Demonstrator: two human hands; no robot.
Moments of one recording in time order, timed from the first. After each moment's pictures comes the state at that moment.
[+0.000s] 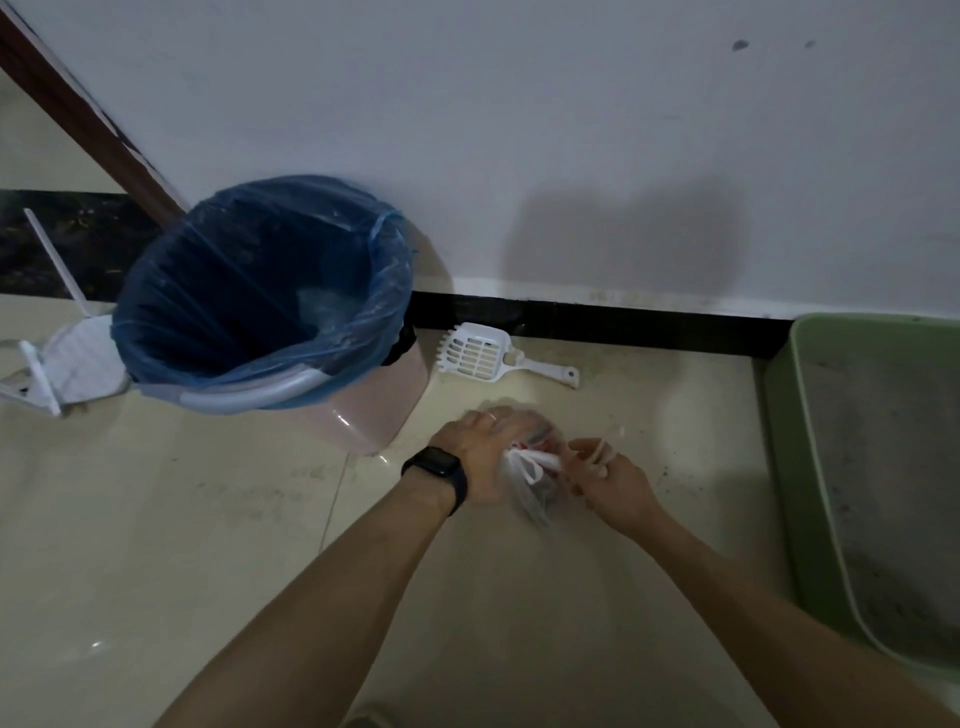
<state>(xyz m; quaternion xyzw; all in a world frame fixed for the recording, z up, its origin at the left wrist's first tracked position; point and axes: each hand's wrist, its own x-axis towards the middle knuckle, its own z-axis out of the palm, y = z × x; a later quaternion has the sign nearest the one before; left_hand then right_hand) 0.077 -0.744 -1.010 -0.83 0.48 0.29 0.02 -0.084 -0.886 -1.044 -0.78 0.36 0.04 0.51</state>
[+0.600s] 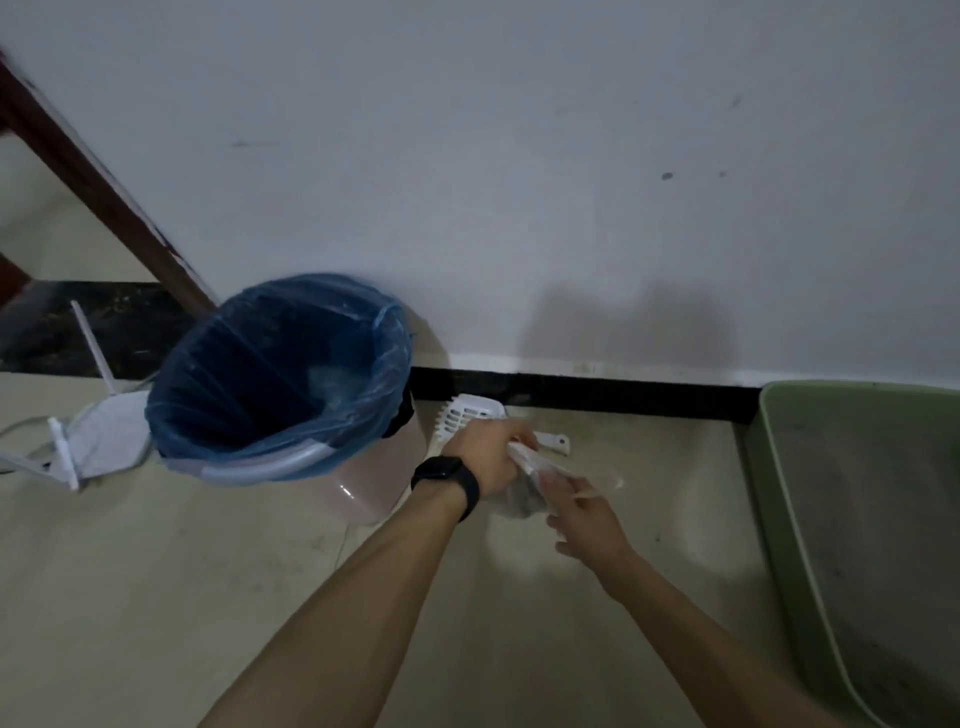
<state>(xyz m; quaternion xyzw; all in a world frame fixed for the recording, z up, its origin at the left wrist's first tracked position) 0.091 -0.795 -0.944 -0.87 0.41 0.22 -0.16 -0.056 -0.873 -1.006 -0.67 0.38 -0.05 0.64</state>
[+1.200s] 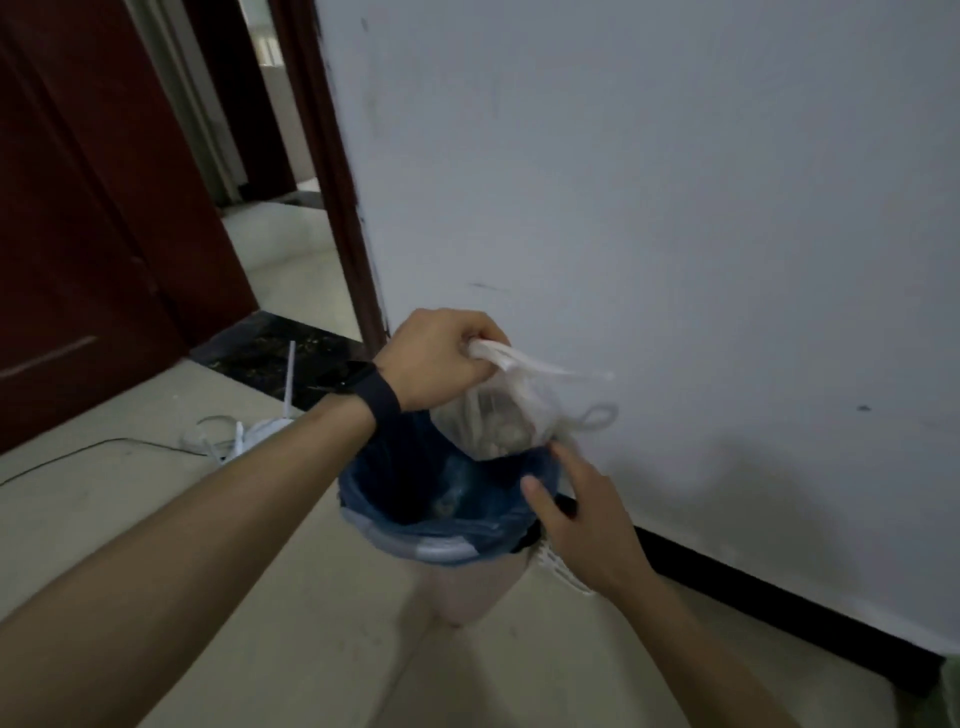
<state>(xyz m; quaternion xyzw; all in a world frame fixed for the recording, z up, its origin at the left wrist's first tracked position) 0.209 -0.663 -0.691 -0.89 0.35 -0.06 -0.29 0.089 -0.835 -0.861 -0.88 0.03 -0.11 0.46</state>
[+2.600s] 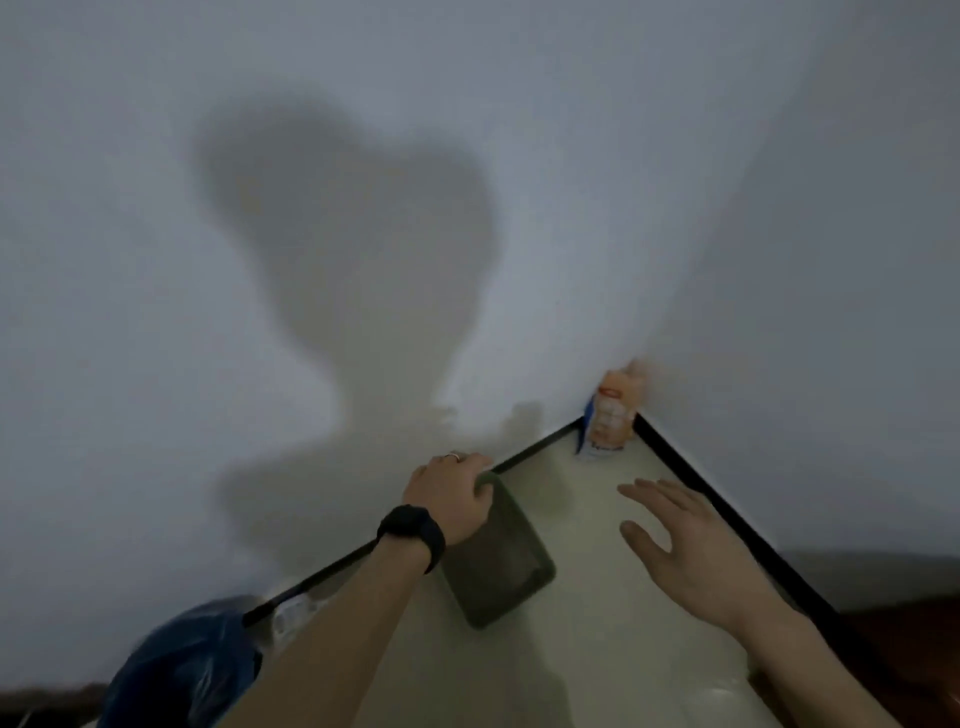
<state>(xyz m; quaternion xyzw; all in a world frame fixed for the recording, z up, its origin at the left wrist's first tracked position) -0.177 -0.984 -0.226 -0.69 0.67 0.26 -0.09 -0.475 -0.982 -0.179 -0.80 0.57 -0.05 0.19</state>
